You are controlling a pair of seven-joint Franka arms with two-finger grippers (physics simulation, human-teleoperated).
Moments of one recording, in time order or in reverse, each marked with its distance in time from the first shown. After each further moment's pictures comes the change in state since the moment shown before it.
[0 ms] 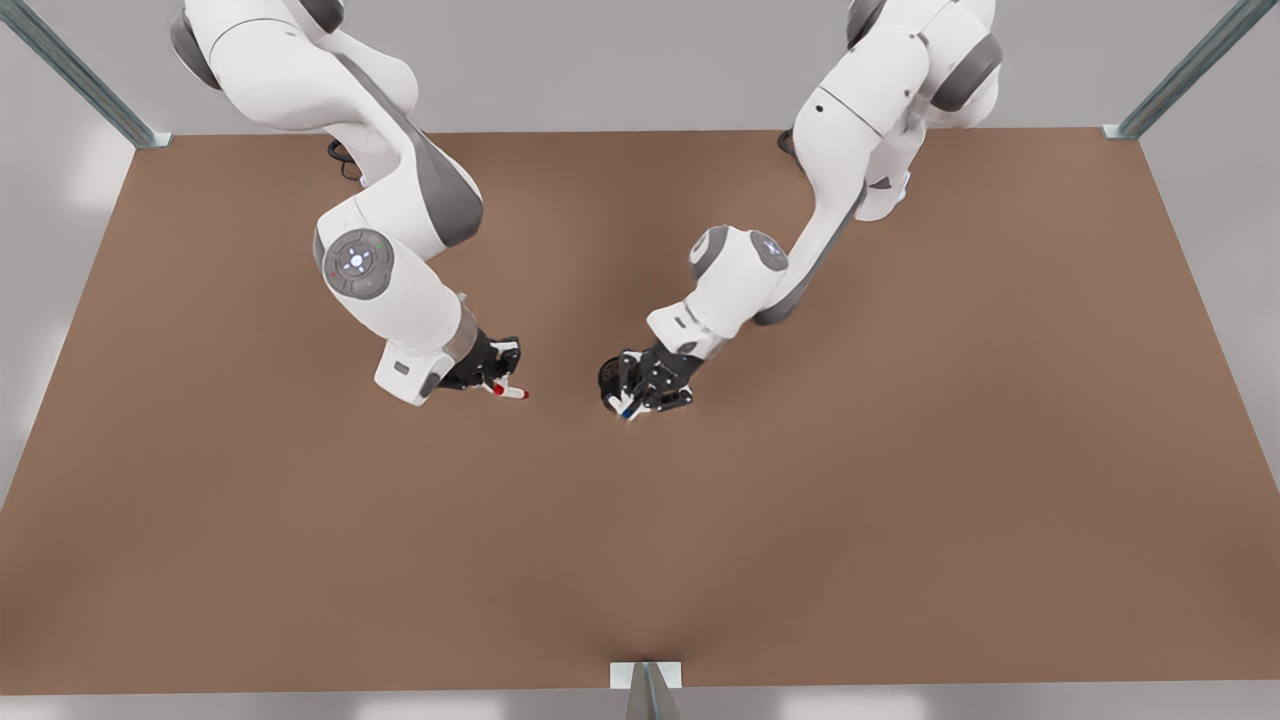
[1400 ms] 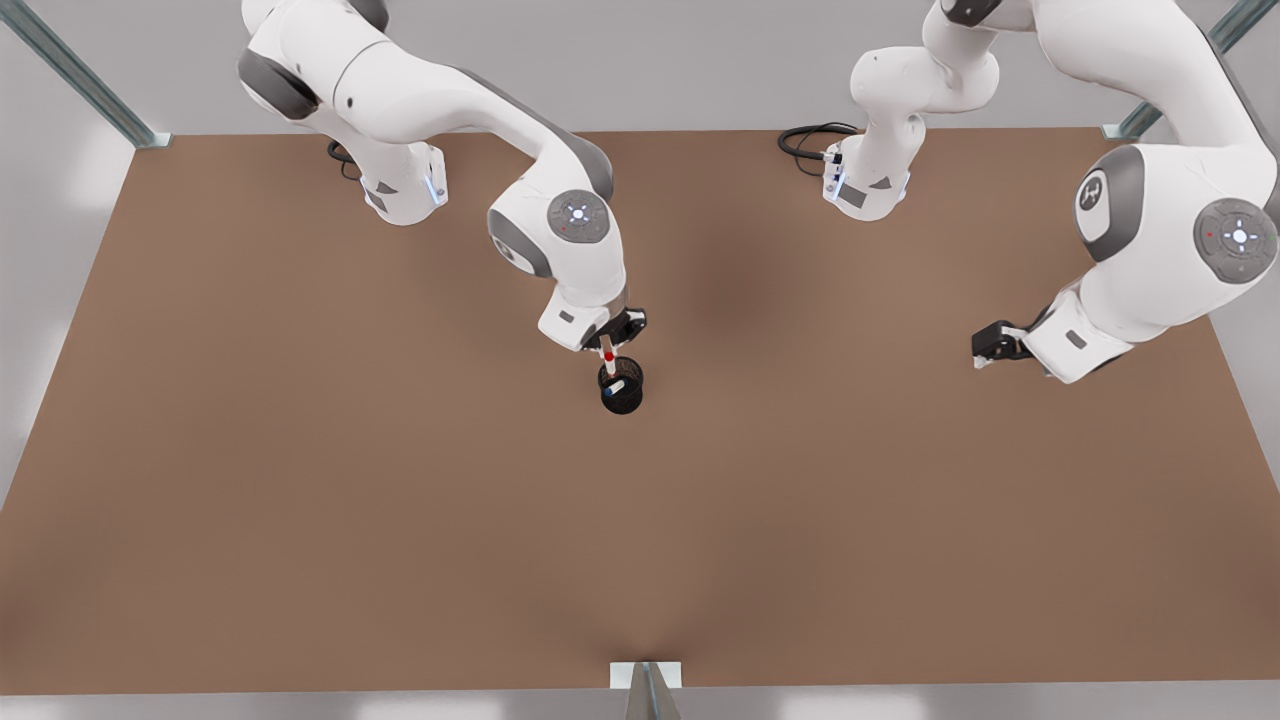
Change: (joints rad) left arm 0.524 -0.288 0.219 0.415 0.525 -1.555 -0.004; right arm 0.330 0.124 -0.007 -0.032 -0.254 0.116 0.467
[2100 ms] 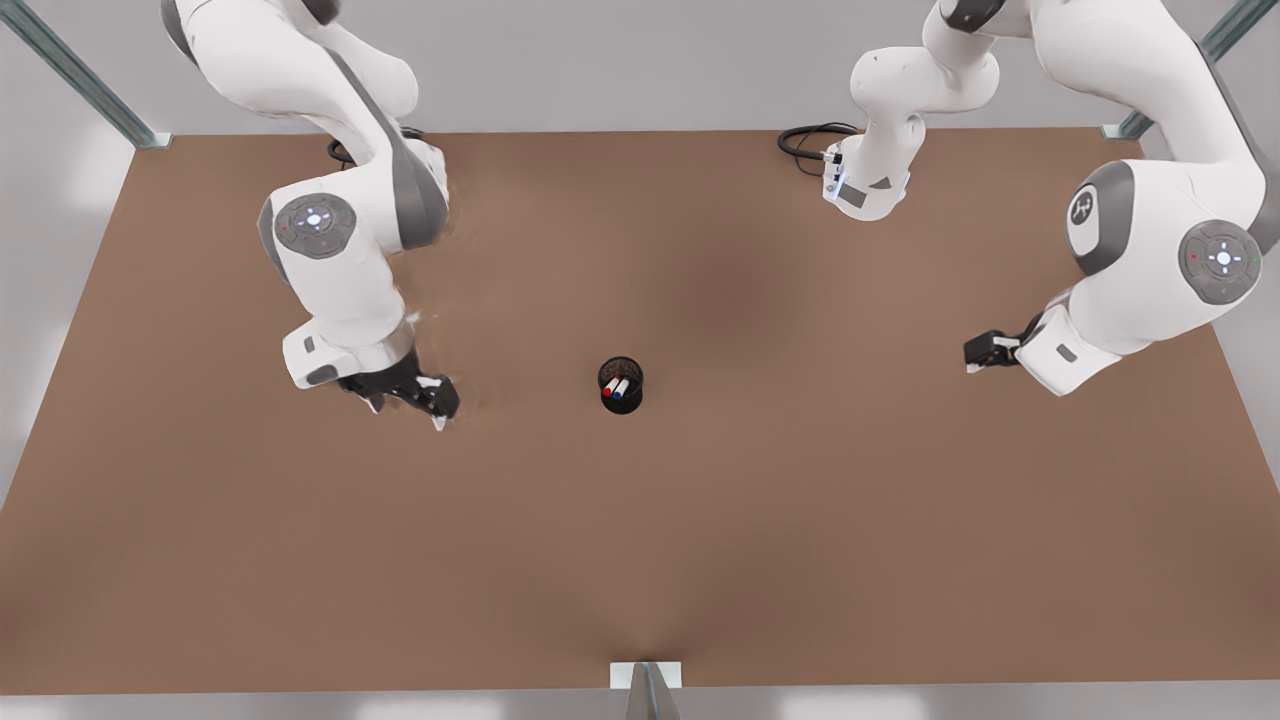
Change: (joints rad) left arm -0.008 0.025 -0.003 0.003 0.003 -0.006 -0.060; right arm -0.231 -0.270 -0.354 0.015 0.079 -0.062 -0.020
